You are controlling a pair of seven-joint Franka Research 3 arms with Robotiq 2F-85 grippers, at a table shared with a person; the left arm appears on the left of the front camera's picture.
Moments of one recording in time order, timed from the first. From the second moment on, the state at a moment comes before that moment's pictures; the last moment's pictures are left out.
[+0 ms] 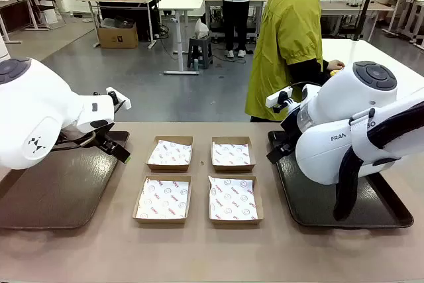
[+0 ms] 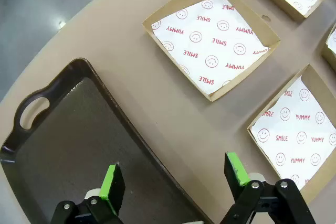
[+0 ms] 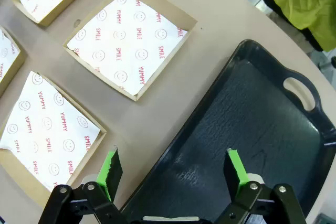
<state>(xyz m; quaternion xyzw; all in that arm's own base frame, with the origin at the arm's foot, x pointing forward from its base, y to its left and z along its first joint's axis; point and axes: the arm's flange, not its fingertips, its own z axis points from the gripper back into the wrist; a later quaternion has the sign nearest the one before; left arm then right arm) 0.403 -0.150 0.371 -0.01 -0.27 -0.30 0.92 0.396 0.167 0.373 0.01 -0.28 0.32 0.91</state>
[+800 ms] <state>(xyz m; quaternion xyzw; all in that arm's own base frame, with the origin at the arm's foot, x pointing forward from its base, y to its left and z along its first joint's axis) 0.403 -0.150 0.371 -0.01 -0.27 -0.30 0.92 0.396 0.167 0.373 0.01 -0.28 0.32 0.91</state>
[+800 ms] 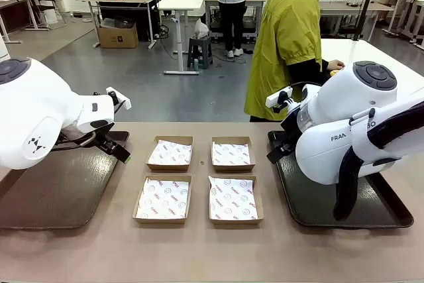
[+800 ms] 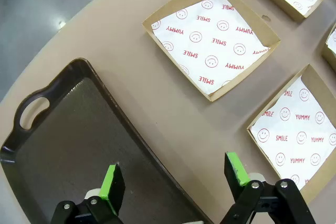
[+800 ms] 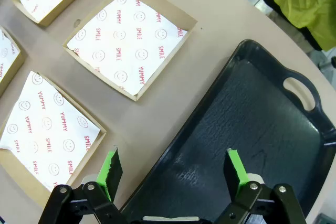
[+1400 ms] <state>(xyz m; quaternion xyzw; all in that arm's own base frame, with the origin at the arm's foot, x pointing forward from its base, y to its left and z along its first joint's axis) 0.403 -0.150 0.375 -0.01 -0.27 -0.30 0.91 0.395 0.167 0.376 0.01 -0.28 0.33 0.90</state>
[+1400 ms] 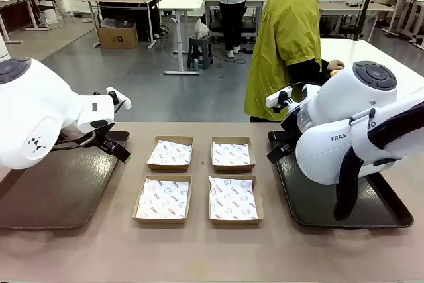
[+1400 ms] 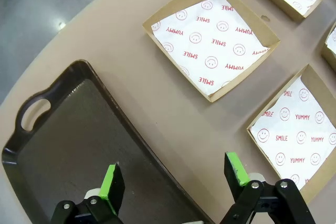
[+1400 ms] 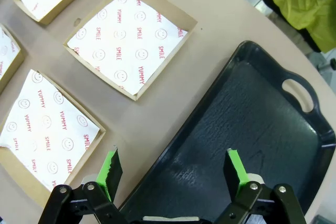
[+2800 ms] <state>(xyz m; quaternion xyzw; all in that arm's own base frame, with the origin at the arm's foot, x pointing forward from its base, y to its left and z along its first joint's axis) 0.352 -0.103 0.482 -0.10 -0.24 -0.37 0.89 0.283 0.155 0.510 -0.03 -0.20 0.34 0.92</state>
